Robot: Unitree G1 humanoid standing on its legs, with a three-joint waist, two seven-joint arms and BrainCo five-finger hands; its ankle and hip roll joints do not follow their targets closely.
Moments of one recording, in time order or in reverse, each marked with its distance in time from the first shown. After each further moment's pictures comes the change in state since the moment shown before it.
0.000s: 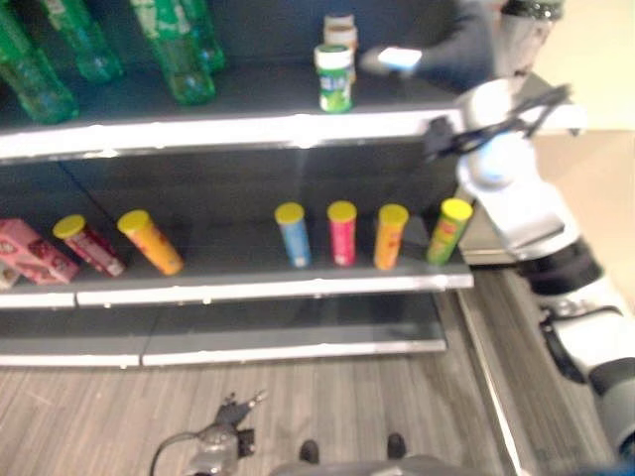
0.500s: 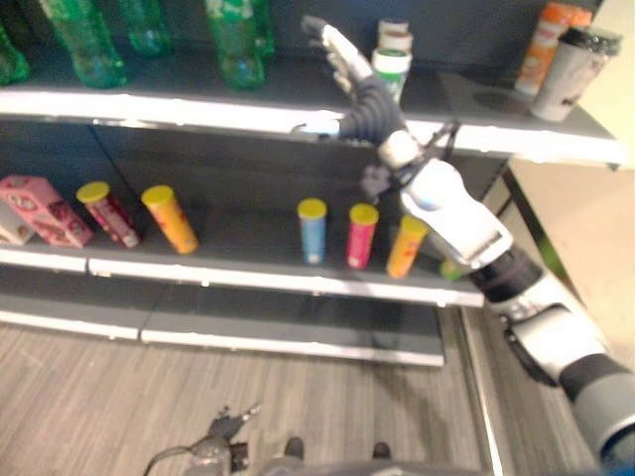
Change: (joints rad) left arm 0.026 0.020 0.002 0.018 -0.011 -0.002 -0.018; right arm -0.043 0.166 0.036 0.195 0.265 -0.023 0.077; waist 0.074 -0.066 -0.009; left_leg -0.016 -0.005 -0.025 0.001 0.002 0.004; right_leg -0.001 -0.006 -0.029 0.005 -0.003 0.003
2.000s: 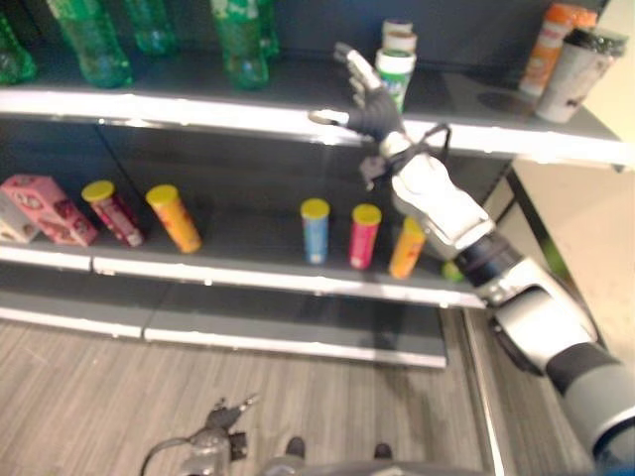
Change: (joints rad) left arm -0.037 0.010 -0.001 0.008 -0.028 0.004 0.030; right arm -0.053 0.016 -0.005 0.226 0.096 0.054 -0.075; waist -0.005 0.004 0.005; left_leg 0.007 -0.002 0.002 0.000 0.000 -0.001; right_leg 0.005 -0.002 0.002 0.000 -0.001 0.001
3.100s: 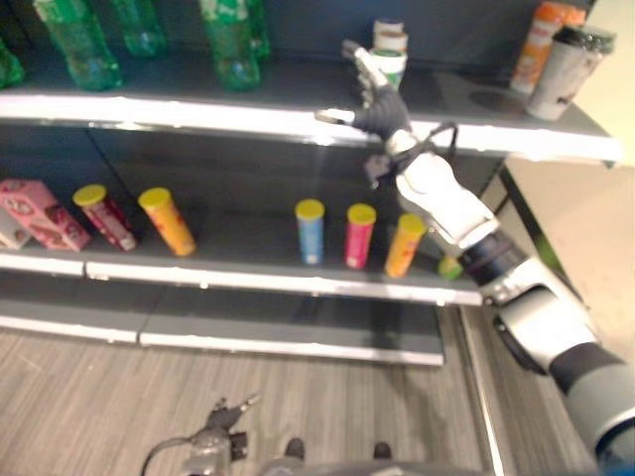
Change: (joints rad) left arm 0.000 -0.001 -0.001 0.000 0.000 0.000 0.000; right arm 0.000 -0.023 0.002 -0.004 -0.025 0.001 0.012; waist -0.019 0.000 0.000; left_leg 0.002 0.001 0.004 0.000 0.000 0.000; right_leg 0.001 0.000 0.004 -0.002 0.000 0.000
